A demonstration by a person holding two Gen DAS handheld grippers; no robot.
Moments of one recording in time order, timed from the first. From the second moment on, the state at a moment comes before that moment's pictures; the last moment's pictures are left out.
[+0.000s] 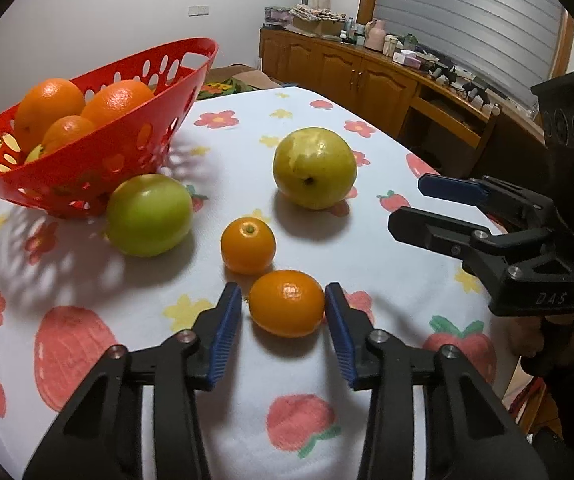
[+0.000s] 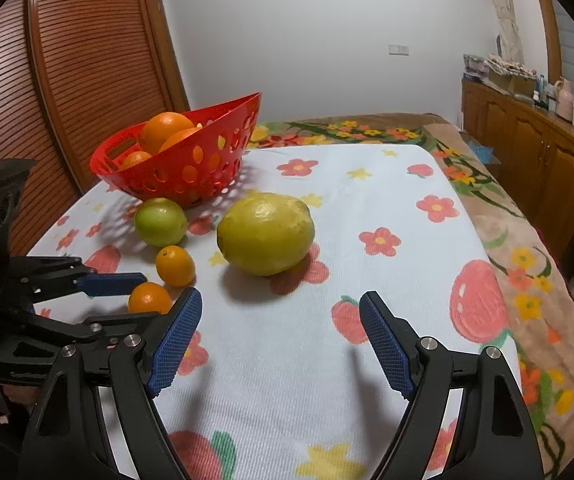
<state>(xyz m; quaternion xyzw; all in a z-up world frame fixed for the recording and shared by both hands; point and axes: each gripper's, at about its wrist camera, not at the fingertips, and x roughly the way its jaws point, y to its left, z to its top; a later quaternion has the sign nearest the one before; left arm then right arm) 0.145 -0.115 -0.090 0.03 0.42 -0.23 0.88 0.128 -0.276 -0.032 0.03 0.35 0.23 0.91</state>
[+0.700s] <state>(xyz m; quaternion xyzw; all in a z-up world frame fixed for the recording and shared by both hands) 0.133 -0.060 -0.067 -0.01 0.37 -0.19 0.91 0.166 -0.255 -0.014 0.00 0.35 0.23 0.91</state>
